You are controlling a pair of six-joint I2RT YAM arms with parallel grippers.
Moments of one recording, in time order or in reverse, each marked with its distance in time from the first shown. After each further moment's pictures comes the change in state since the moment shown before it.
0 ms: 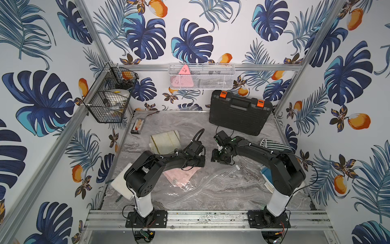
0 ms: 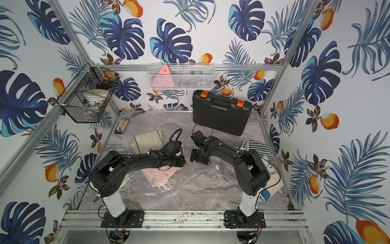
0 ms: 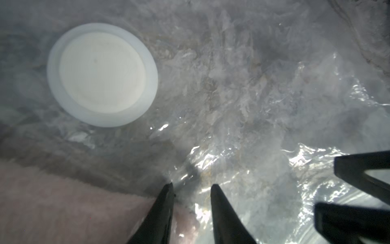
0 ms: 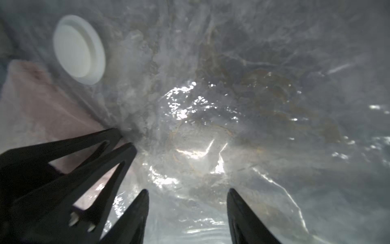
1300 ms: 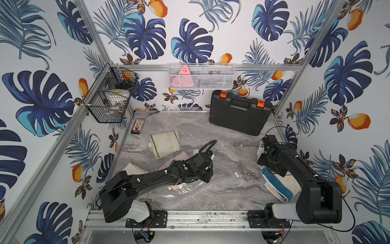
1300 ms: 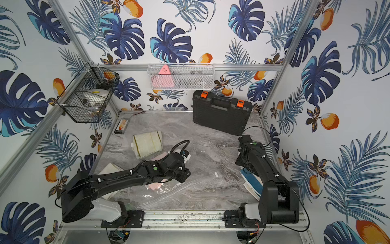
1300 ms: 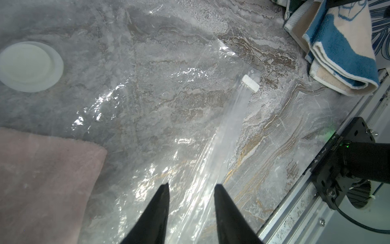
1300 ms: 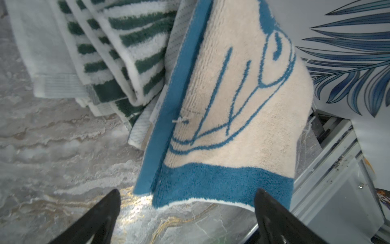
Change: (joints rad) left arm -0.295 -0.346 -0.061 -0.175 -0.066 0.048; right arm -0.607 -0.415 -0.272 -0.320 0.512 -0.029
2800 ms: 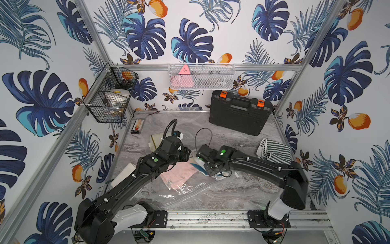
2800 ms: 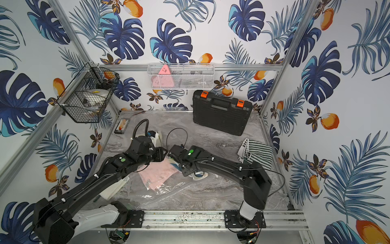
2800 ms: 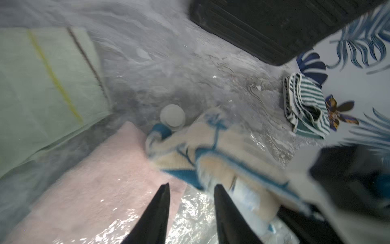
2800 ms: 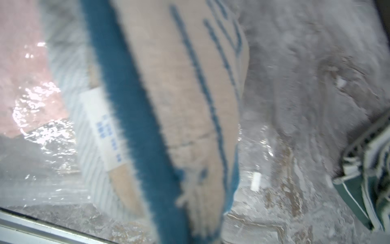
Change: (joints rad) left arm 0.448 -0.344 -0.030 -0.116 -0.005 -0.079; right arm 1.059 0.364 0.476 -0.006 -0.066 -0.238
